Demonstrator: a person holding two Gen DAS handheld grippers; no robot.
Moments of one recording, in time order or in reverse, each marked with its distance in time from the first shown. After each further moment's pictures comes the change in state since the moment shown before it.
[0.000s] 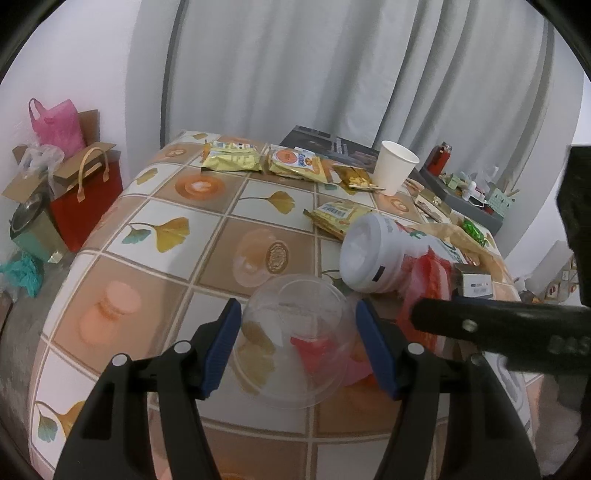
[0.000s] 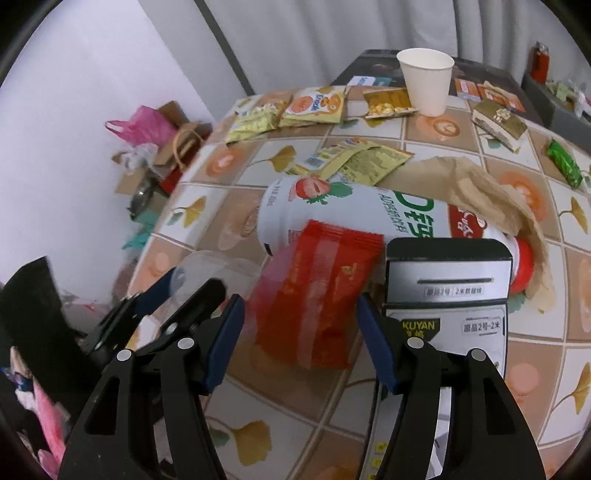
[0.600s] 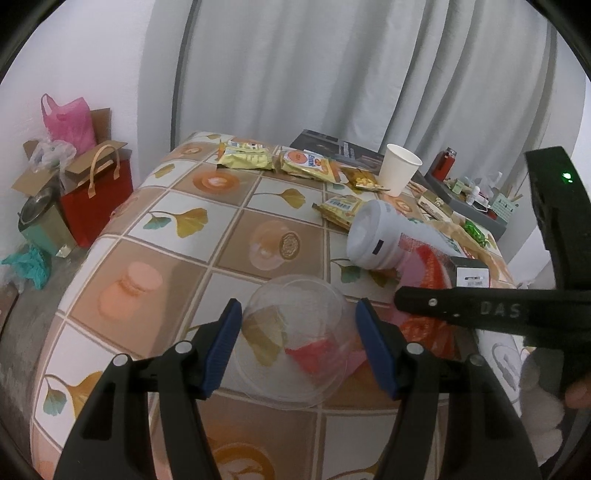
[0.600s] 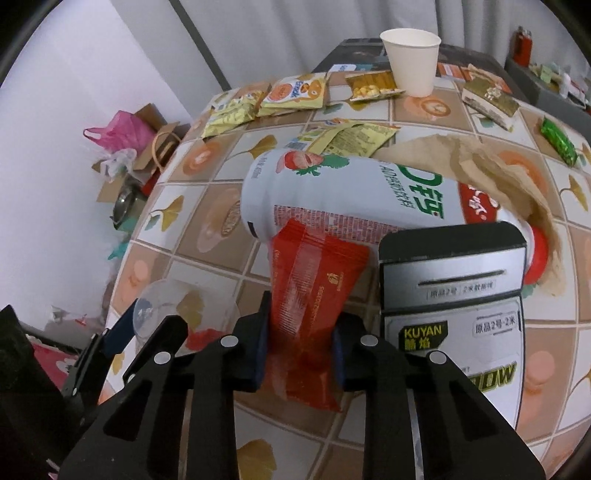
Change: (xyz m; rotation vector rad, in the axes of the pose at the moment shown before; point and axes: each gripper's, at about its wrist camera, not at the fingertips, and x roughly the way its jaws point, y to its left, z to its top) left arm -0.019 0.005 -0.014 -0.019 -0.017 0.021; right arm 0.018 -0.001 -0.003 0.070 0.008 -0.045
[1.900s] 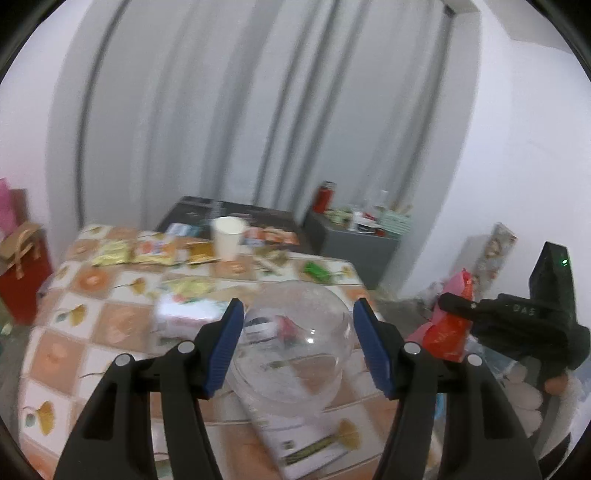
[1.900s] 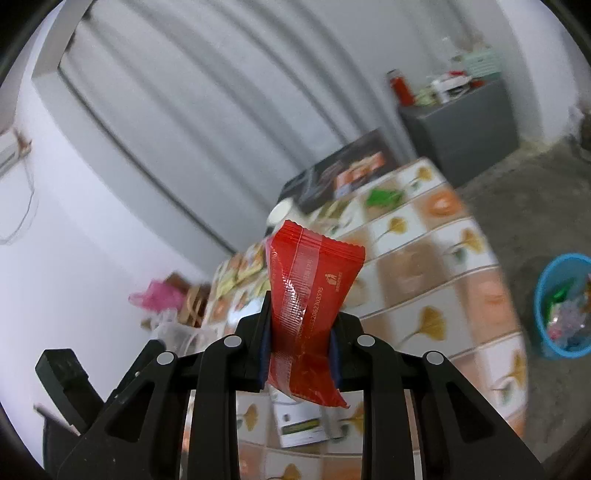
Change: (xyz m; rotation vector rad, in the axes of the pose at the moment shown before) left arm -0.128 -0.168 0.028 0.202 -0.171 -0.363; right arm -0.252 -0.177 -0.100 0.406 -0.525 0.149
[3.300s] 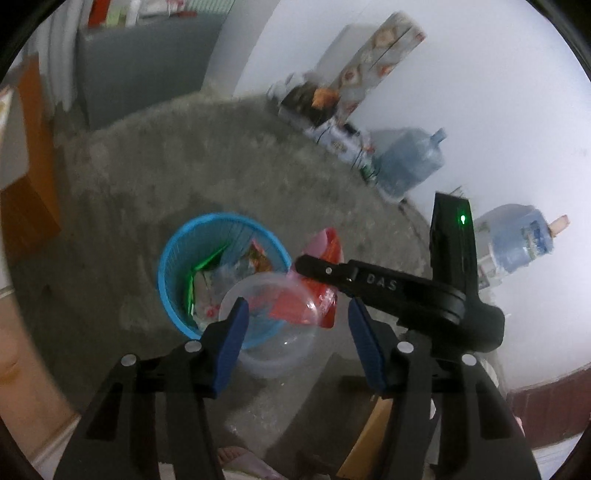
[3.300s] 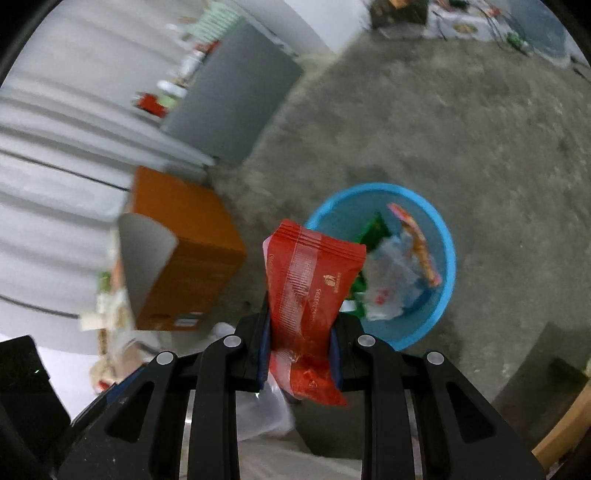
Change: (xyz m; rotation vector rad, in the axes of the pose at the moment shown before) left arm 0.349 -0.366 -0.155 0.204 0.846 -0.482; right arm -0.036 -0.407 0.010 0.546 0.138 -0.385
